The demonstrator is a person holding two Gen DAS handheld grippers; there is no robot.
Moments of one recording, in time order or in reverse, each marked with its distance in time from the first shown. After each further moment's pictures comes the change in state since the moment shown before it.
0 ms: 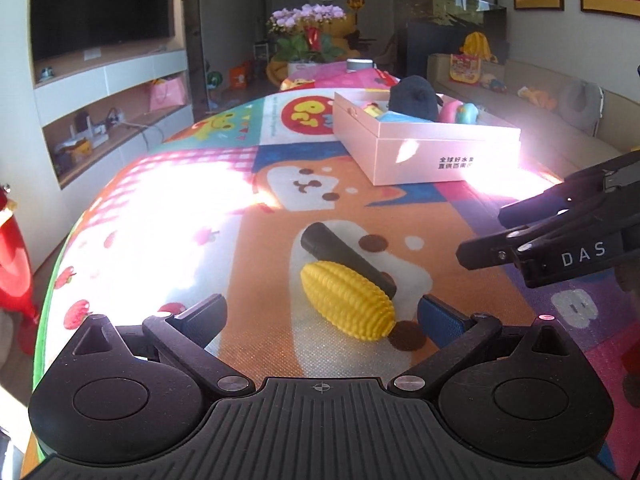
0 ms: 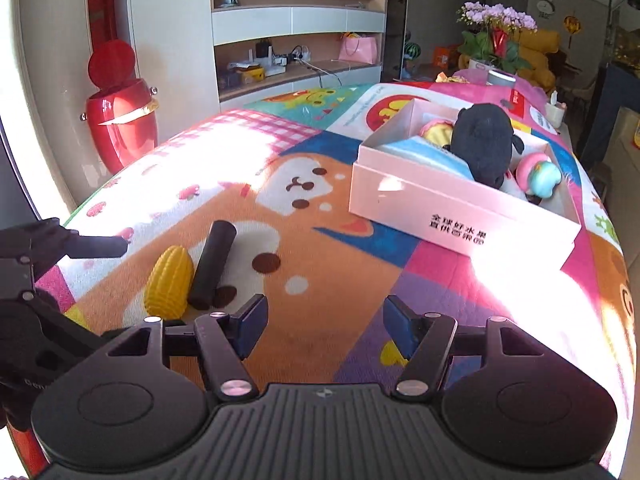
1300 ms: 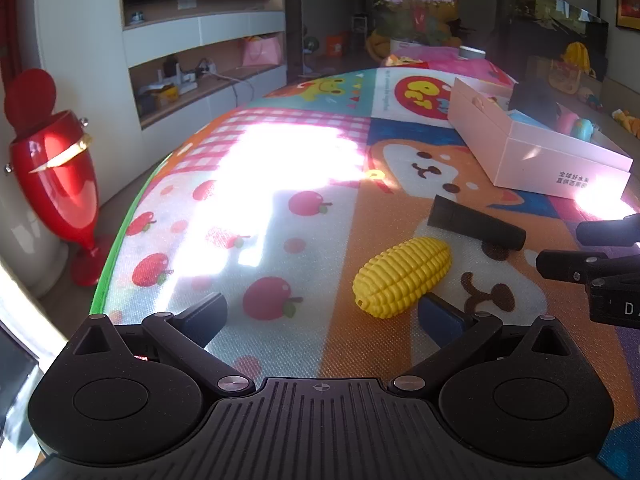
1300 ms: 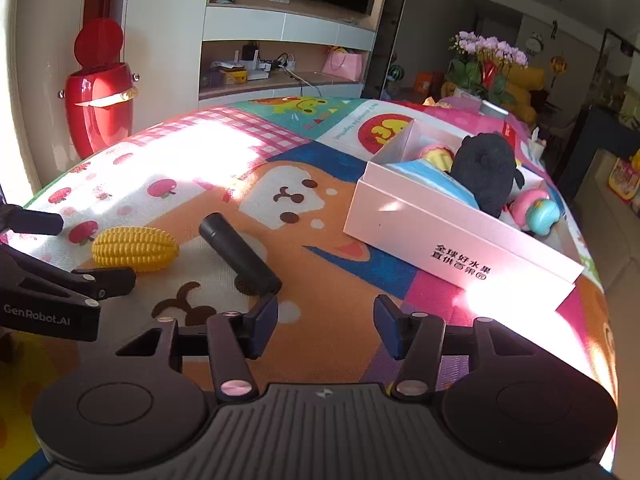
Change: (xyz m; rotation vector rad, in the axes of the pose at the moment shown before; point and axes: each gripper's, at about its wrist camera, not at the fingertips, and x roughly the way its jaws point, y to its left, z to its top) left arm 0.015 0.040 0.001 -0.207 0.090 0.211; right arm 0.023 0.019 0.012 -0.084 -0.049 -0.059
